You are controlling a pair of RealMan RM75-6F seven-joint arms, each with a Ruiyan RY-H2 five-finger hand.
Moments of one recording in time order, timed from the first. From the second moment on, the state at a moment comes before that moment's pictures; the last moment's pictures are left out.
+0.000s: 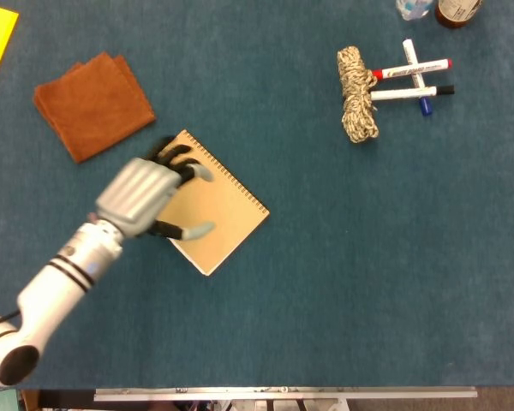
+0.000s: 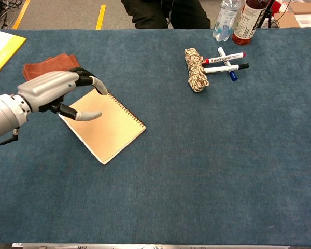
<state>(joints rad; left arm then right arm) -0.59 -1.34 -0.07 -1.72 1.40 0.92 0.09 0.04 -1.02 0.08 -1.61 -1.44 1.47 0.19</state>
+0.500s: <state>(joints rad) -0.71 -1.52 -0.10 -1.64 1.29 0.83 0.25 0.04 -1.02 0.09 -1.59 -1.43 1.45 0.20</state>
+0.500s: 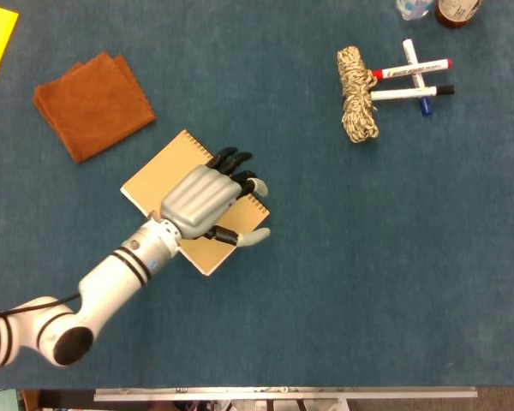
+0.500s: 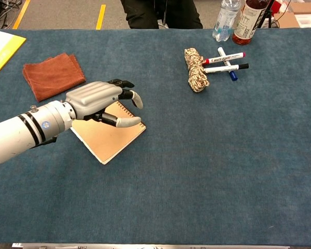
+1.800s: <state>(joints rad) -0.76 -1.61 0.00 -1.59 1.19 0.83 0.46 0.02 -1.02 0.08 -1.58 -1.43 1.48 0.23</state>
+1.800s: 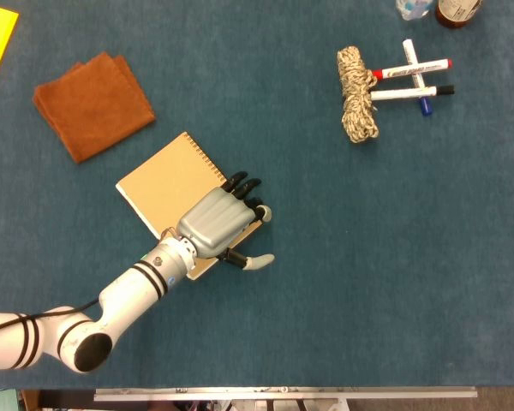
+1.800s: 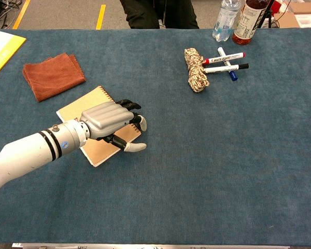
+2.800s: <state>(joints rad) -0.64 -1.38 0.10 -1.71 1.43 0.98 0.25 0.01 -1.02 0.08 -1.62 -1.46 1.51 0.20</state>
